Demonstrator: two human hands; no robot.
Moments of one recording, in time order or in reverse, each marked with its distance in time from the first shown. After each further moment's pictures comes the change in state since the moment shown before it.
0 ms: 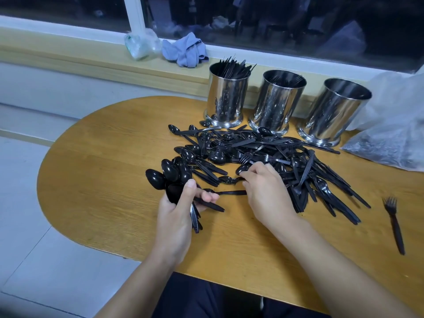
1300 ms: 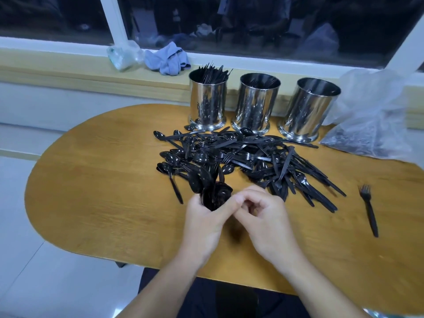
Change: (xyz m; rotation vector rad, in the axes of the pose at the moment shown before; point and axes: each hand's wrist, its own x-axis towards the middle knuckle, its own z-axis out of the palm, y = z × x) left_hand -0.023 -0.012 0.067 0.053 -0.138 -0.053; right_hand -0.084 -0.024 -0.057 0.951 0.084 0.108
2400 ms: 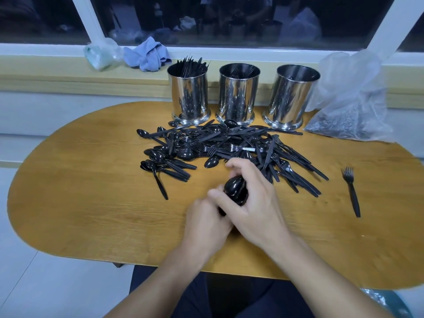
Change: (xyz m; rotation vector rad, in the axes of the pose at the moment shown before) left_hand -0.001 -0.023 0.020 0.872 -0.196 0.202; right_hand -0.002 -0.009 -0.021 -0.317 0.079 -0.090
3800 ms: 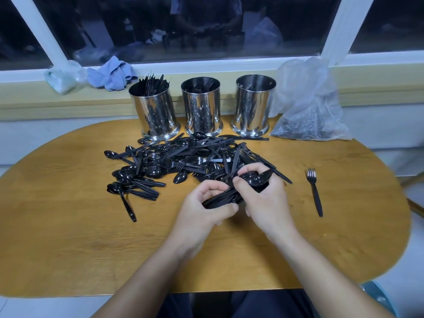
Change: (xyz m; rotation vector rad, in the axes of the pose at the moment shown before) left_hand 0.037 0.056 0.023 -0.728 -0.185 -0.263; right_hand 0.012 0.053 -0.066 0.456 0.274 0.402
